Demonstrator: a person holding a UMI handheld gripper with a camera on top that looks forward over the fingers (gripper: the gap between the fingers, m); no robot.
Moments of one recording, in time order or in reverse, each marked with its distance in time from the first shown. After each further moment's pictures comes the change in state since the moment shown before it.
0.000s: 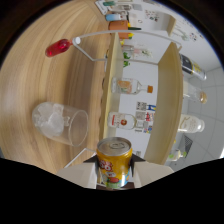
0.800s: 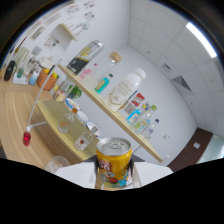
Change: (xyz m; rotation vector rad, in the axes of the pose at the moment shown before) arm 0.078 0.016 -0.047 0.179 0.031 0.937
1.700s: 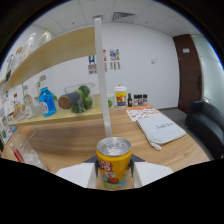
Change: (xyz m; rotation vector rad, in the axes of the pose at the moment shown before) arm -0.011 0.262 0.050 -0.300 -0.027 0.862
